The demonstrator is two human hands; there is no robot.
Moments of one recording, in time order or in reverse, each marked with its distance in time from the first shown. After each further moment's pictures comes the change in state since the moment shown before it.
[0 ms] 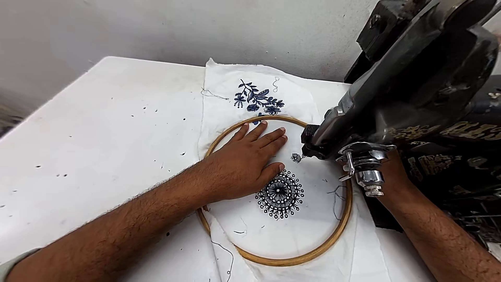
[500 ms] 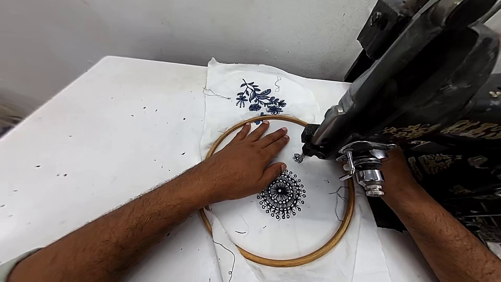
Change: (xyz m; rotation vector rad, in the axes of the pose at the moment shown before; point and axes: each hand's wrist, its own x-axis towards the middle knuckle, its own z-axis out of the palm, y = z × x) left_hand 0.001 0.002 0.001 -0.014 -0.005 -0.005; right_hand 0.000 -0.006 -0.004 -0.052 -0.016 0.030
